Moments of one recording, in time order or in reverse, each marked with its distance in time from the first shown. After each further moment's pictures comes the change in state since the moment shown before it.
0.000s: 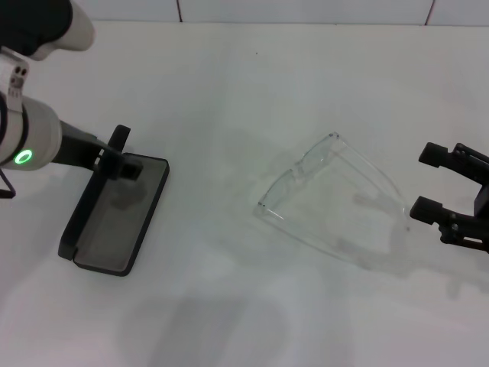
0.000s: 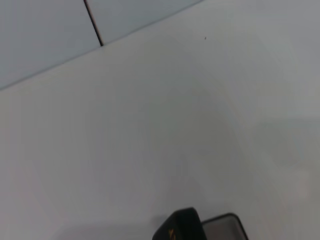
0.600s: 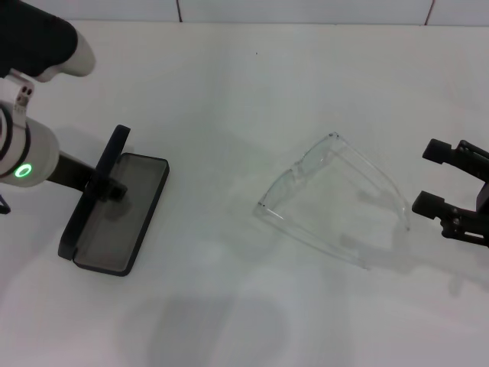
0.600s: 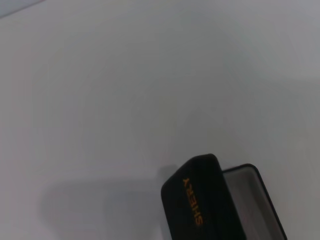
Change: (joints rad) left arm -0.050 0.006 -0.030 -0.154 0.005 0.018 0.022; right arm -0.004 0.000 0.008 -0.001 0.006 0.014 0.000
